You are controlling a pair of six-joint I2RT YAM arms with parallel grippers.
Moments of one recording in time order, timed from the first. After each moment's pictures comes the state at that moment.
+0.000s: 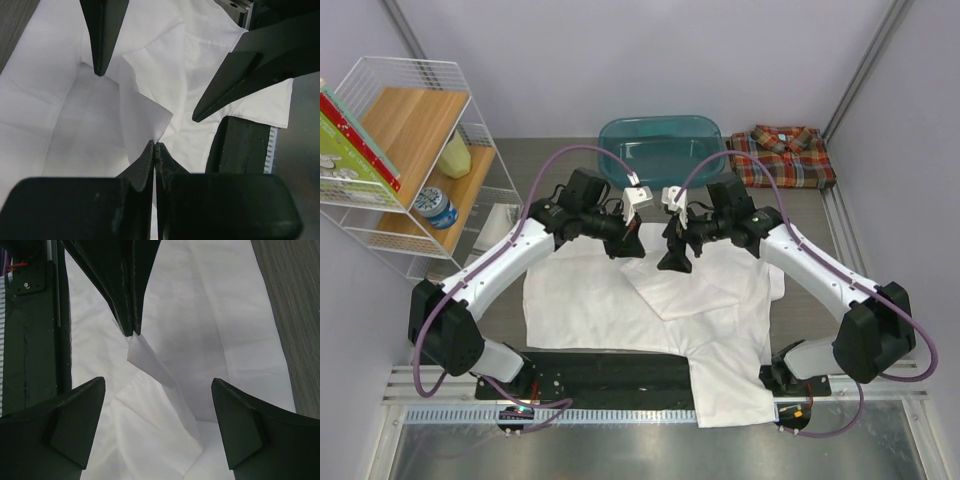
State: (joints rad) left arm -0.59 1.45 1.26 -0.60 0.74 0.27; right arm 0.51 1.37 1.10 -0.44 -0.79 -0.47
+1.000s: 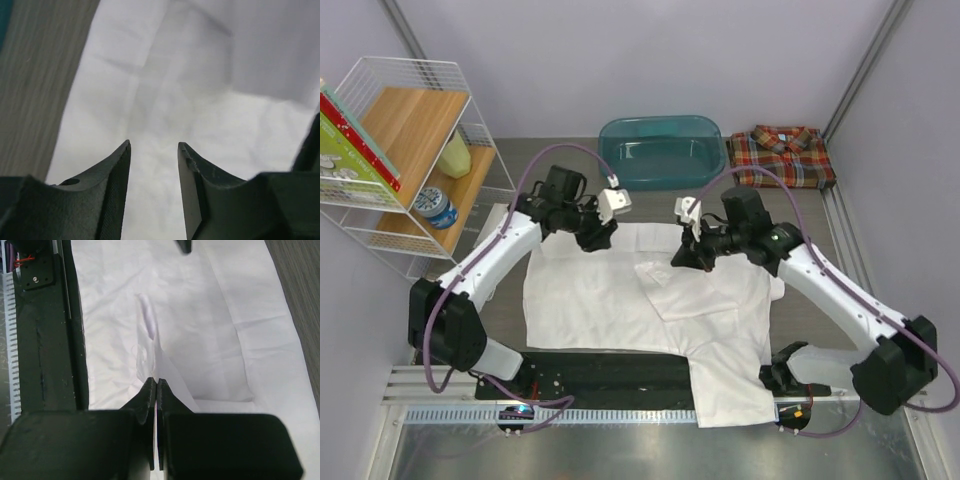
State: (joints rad) left arm -0.48 1.46 1.24 -0.68 0.57 0.56; right arm 0.54 1.25 1.03 -0.49 -0.73 -0.42
